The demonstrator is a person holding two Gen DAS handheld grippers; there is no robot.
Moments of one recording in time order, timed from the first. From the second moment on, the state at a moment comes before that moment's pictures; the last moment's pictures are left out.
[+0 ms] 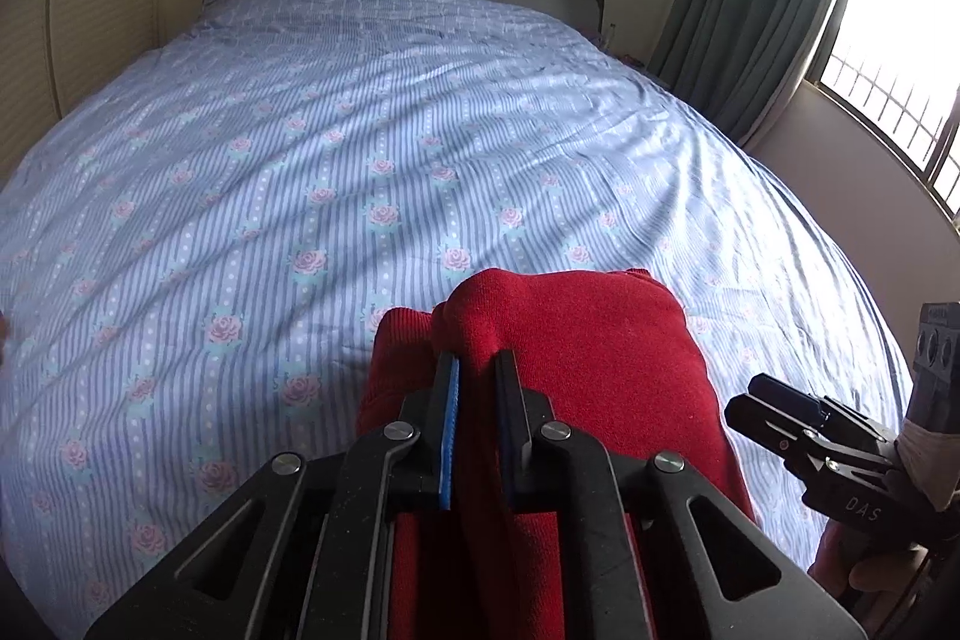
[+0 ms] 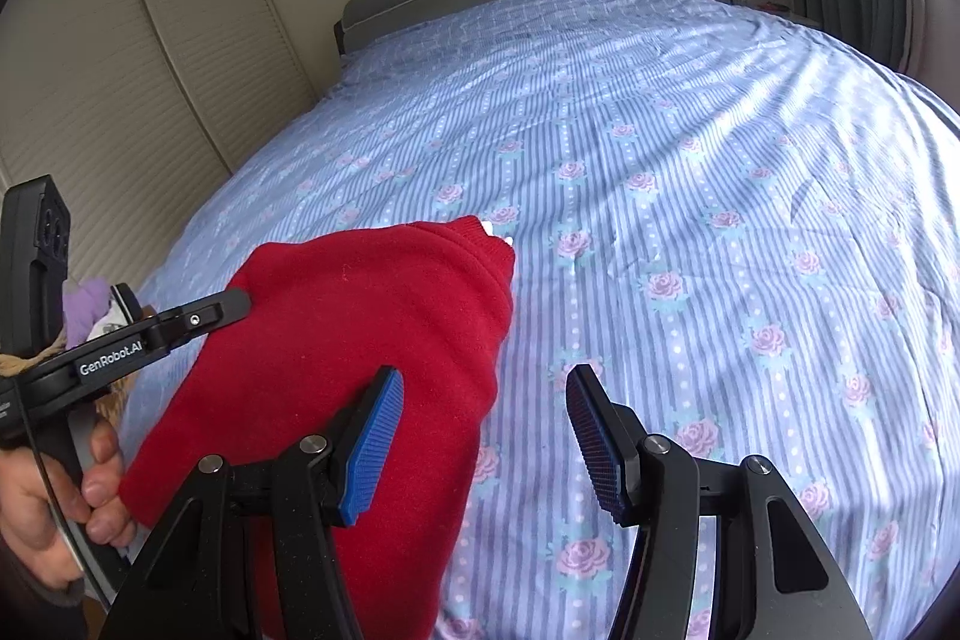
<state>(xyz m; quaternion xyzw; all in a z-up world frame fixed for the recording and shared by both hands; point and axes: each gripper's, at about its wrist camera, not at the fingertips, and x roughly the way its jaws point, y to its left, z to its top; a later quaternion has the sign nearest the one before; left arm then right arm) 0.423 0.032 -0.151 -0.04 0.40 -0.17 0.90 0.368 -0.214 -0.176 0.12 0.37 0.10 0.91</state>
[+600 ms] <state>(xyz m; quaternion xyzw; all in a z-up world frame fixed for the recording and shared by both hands) 0.419 0.038 -0.188 -0.02 0.40 -0.14 0.91 0.385 -0.185 -0.192 0.06 0.42 0.09 0.90</state>
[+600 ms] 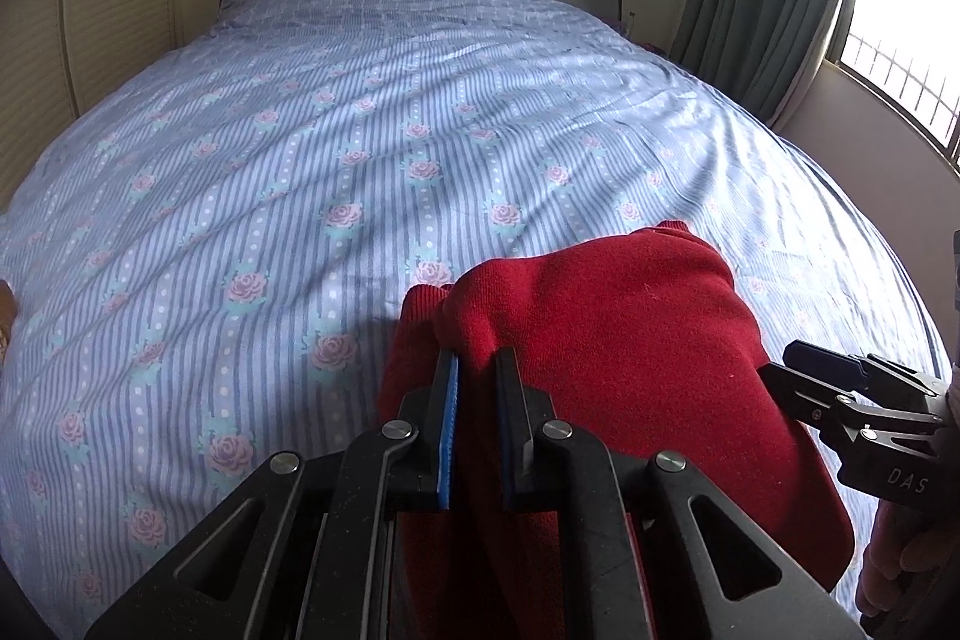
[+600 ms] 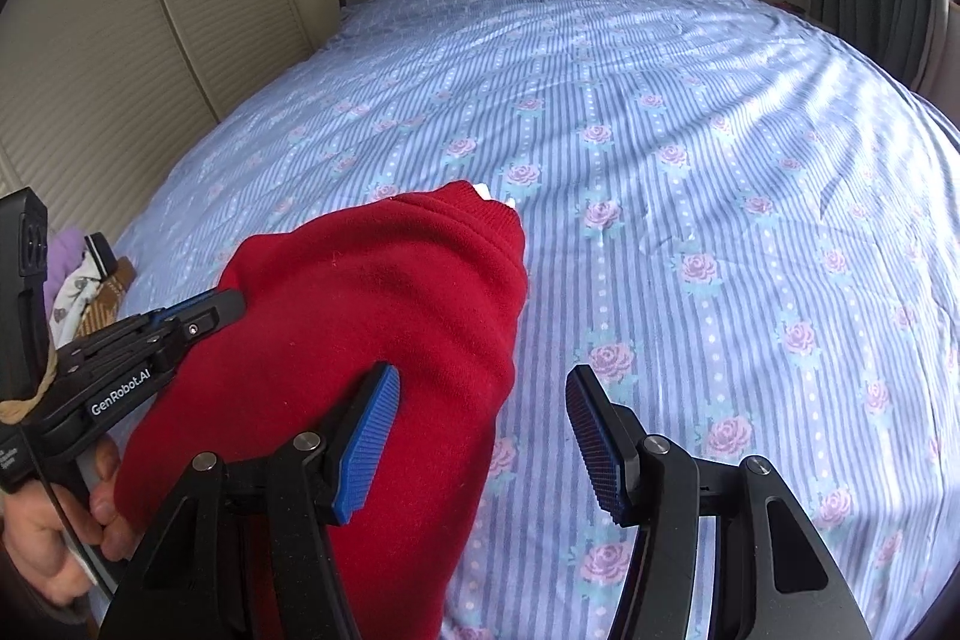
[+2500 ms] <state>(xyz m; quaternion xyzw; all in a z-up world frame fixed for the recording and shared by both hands) 0.360 0.075 -0.206 -0.24 0.40 -0.24 0.85 0.365 -0.198 -0.230 0.33 0.42 0.29 0.79</state>
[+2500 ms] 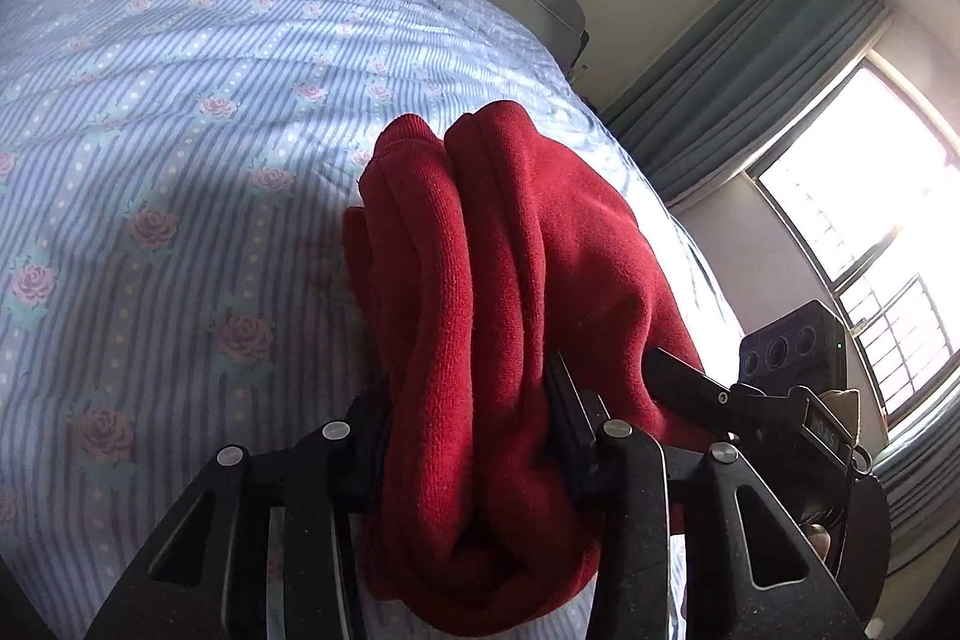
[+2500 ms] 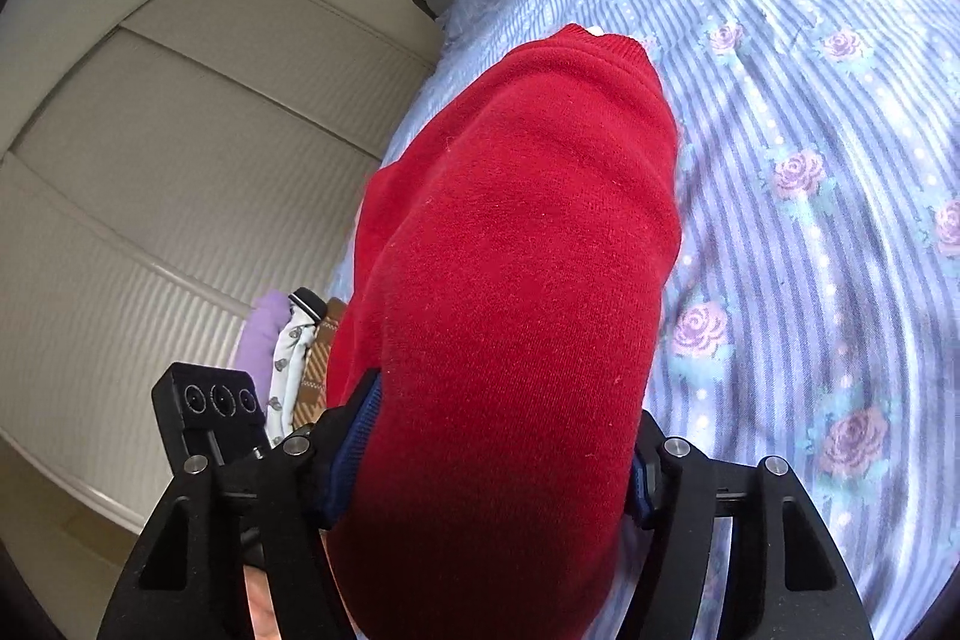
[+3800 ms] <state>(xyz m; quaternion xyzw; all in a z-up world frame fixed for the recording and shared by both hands) 0.306 0.500 0.009 -0.21 0.28 -0.12 0.93 0.379 0.246 -0.029 0.33 0.33 0.45 0.76</state>
